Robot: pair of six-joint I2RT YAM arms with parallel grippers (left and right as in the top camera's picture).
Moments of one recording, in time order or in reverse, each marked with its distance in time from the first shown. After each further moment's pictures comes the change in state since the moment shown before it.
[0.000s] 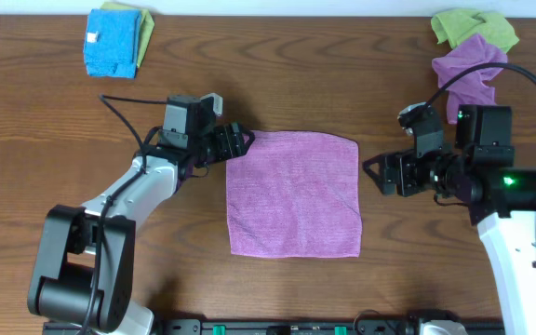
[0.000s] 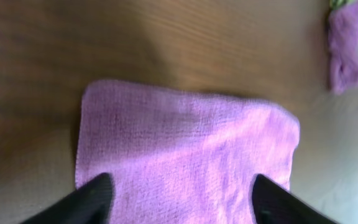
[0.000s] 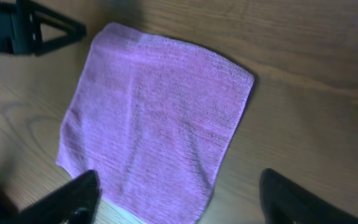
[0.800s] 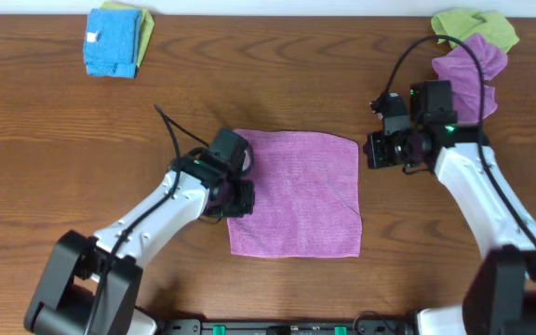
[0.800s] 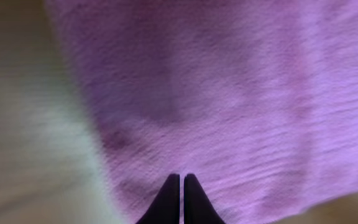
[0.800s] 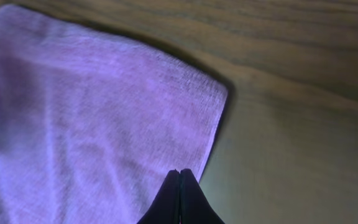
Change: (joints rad) left arm -0.270 -0.109 0.008 -0.608 -0.280 0.060; right arm 0.061 0.422 -0.011 0.294 0.122 0.063
